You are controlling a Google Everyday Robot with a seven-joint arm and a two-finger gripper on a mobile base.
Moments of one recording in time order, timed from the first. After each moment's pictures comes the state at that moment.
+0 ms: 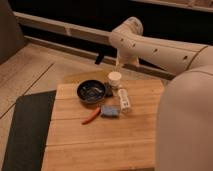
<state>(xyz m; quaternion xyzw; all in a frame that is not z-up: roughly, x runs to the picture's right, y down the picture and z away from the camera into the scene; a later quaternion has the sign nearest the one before) 0.118 -0.121 0.787 -0.07 0.15 0.66 0.74</state>
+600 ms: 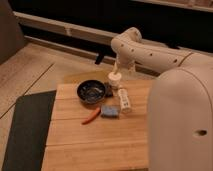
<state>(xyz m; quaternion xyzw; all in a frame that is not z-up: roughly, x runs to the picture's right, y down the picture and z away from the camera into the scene) 0.117 -0.097 0.829 -0.10 0.15 0.66 0.73</state>
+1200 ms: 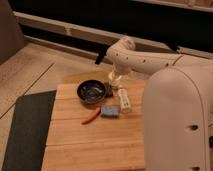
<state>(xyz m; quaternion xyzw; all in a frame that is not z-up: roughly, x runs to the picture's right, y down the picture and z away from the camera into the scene) 0.107 -0.067 0.848 -0.09 0.17 0.64 0.74</state>
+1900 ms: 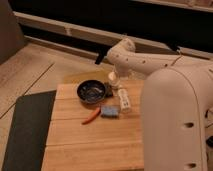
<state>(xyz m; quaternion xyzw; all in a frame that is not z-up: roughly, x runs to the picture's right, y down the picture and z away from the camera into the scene) 0.117 -0.039 0.860 -0.12 0.21 0.64 0.73</state>
